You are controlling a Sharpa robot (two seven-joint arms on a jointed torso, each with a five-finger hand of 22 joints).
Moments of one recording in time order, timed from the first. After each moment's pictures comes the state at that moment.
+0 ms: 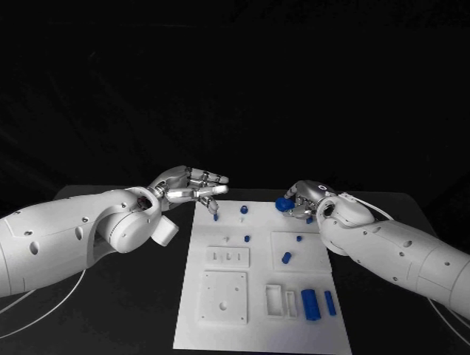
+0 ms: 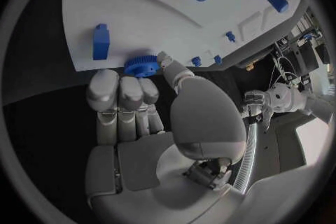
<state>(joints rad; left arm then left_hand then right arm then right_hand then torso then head) 1.37 -0.81 -0.12 1.43 -0.30 -0.09 0.24 1.34 -0.16 0.07 0.19 0.05 0.81 0.14 0.06 0.06 0.98 0.11 0.06 0.06 1.19 0.04 0.48 0.25 0.08 1.03 0.02 0.65 0.40 1.10 -0.50 0.16 0.97 -1.66 -0.31 -0.22 1.23 -0.16 0.36 -0.11 0.07 0.92 0.12 0.06 0.06 1.32 0.01 1.01 1.28 1.45 -0.06 1.03 1.10 0.07 1.47 -0.08 0.92 1.31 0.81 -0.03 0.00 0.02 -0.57</state>
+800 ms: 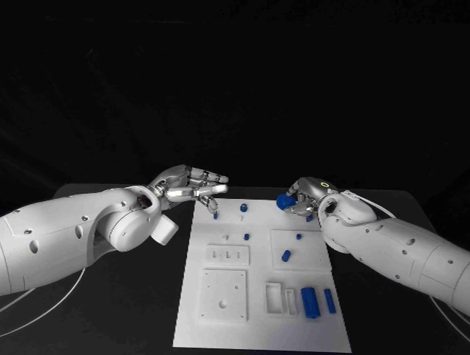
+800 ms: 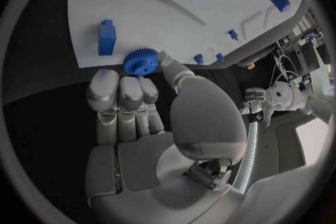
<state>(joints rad) 1.37 -0.81 -0.12 1.43 -0.30 -0.09 0.23 1.34 -0.16 0.07 0.19 0.05 0.81 0.14 0.06 0.06 0.98 0.11 0.06 0.06 1.19 0.04 0.48 0.25 0.08 1.03 0.02 0.65 0.40 1.10 -0.51 0.17 0.98 -1.66 -0.33 -0.22 1.23 -0.17 0.36 -0.10 0.07 0.96 0.12 0.06 0.06 1.32 0.01 1.01 1.28 1.45 -0.06 1.03 1.10 0.07 1.47 -0.08 0.92 1.31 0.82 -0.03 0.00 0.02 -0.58</state>
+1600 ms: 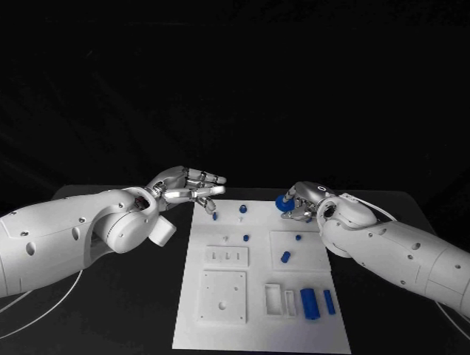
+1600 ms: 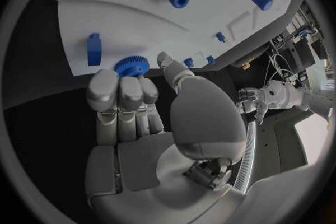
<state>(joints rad) 1.37 -0.82 -0.12 1.43 -0.30 -0.09 0.23 1.34 -0.15 0.07 0.17 0.05 0.81 0.13 0.06 0.06 0.98 0.11 0.06 0.06 1.19 0.04 0.48 0.25 0.08 1.03 0.02 0.65 0.40 1.09 -0.55 0.17 1.07 -1.65 -0.29 -0.23 1.23 -0.16 0.36 -0.10 0.07 0.98 0.12 0.06 0.06 1.32 0.01 1.01 1.28 1.45 -0.06 1.03 1.10 0.07 1.47 -0.08 0.92 1.31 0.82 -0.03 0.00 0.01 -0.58</state>
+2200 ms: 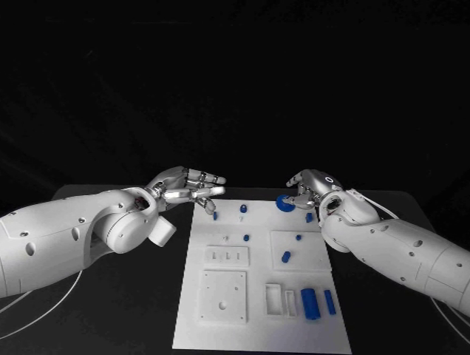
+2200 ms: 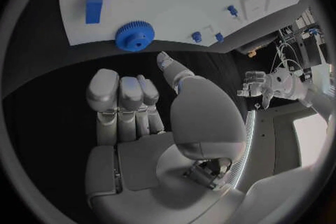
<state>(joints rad) 1.37 -0.82 -0.12 1.43 -0.30 -0.09 0.23 1.34 -0.14 0.07 0.16 0.05 0.81 0.13 0.06 0.06 0.98 0.11 0.06 0.06 1.19 0.04 0.48 0.25 0.08 1.03 0.02 0.65 0.40 1.08 -0.55 0.23 1.06 -1.66 -0.44 -0.24 1.23 -0.16 0.38 -0.09 0.07 0.99 0.12 0.06 0.06 1.33 0.01 1.02 1.28 1.45 -0.06 1.03 1.10 0.07 1.47 -0.08 0.92 1.31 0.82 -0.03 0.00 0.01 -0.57</state>
